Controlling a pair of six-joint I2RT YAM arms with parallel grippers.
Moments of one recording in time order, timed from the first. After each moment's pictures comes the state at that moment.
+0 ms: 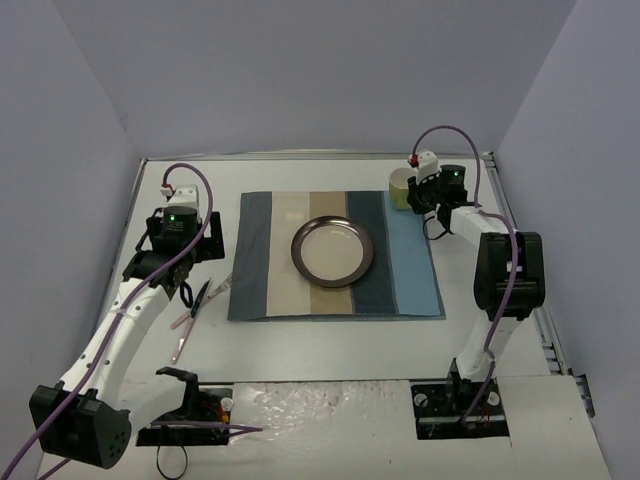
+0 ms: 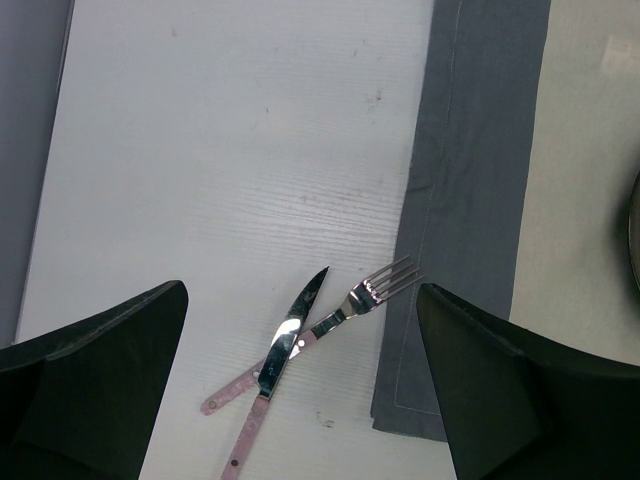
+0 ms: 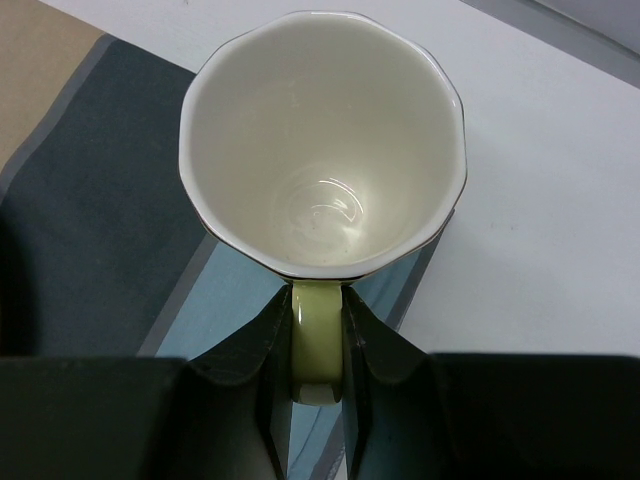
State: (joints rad) left arm -0.22 1.05 0.97 -0.59 -0.33 -0.19; right arm 0.01 1.87 1.19 0.12 -0.31 -0.31
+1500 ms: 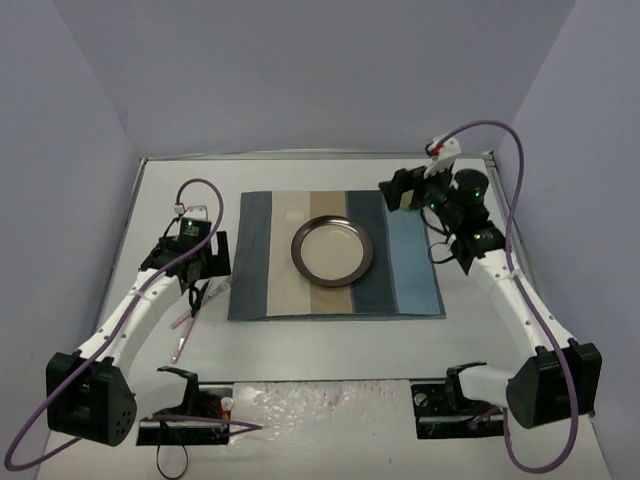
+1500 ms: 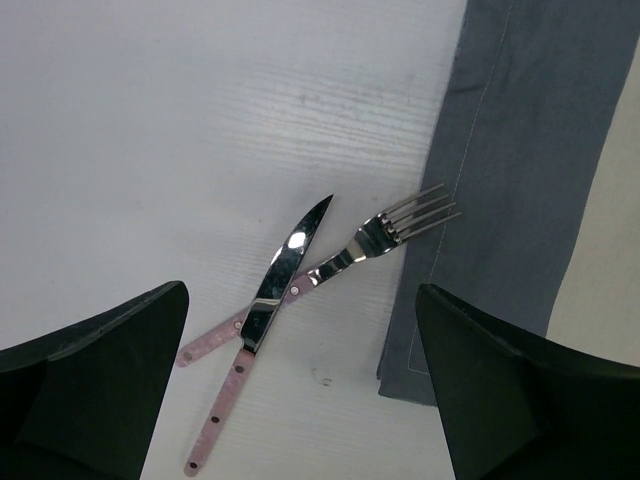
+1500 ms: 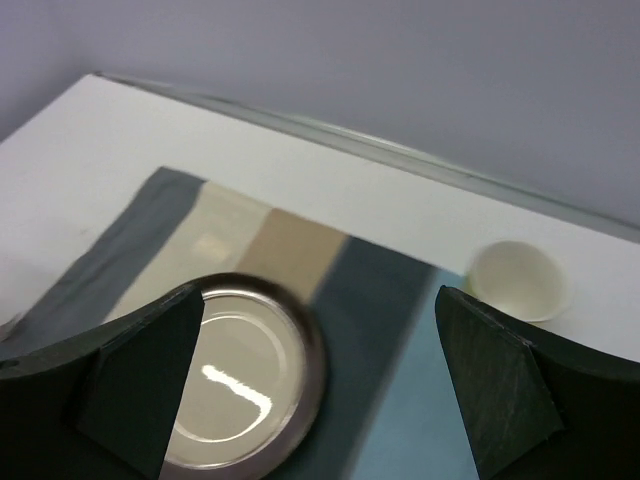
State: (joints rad) left arm -0.22 1.17 0.87 -0.65 -0.31 -0.29; right arm 0.23 1.20 0.96 0.10 -0.30 0.07
